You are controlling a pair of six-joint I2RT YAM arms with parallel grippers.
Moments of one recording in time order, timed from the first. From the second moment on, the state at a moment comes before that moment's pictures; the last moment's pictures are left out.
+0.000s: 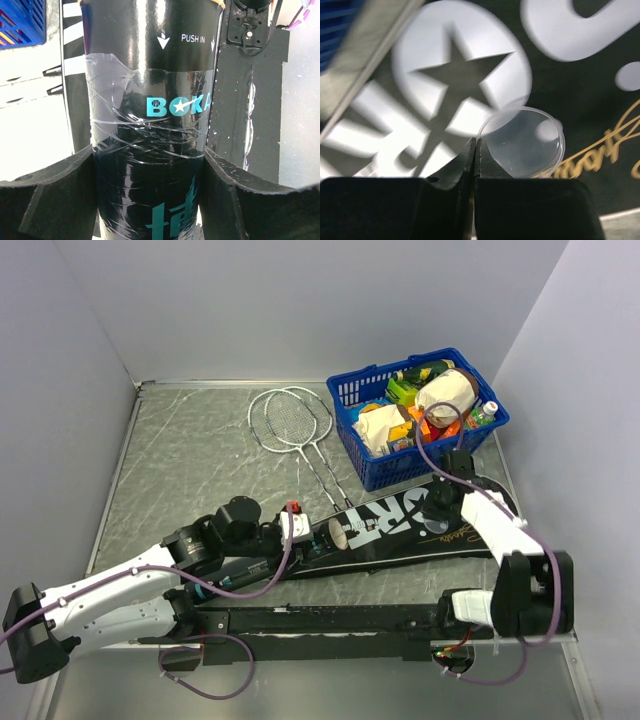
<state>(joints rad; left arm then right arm) -0.98 0.90 0.67 -0.22 0.36 0.16 0.03 1.28 0.76 -0.60 0.02 0.47</state>
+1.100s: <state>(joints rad) -0.98 0.94 0.68 -0.22 0.48 0.16 0.45 0.66 0.81 -0.53 -0.77 0.62</state>
